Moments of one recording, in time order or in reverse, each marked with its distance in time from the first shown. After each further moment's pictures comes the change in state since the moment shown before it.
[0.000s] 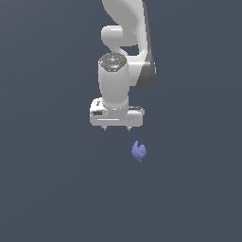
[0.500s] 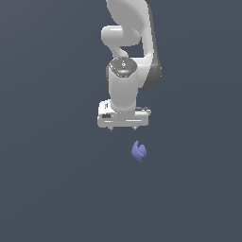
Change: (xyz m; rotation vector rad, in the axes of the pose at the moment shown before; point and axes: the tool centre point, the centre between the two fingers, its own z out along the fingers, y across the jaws) arm -0.008 -0.025 0.011 -0.003 -0.040 -0.062
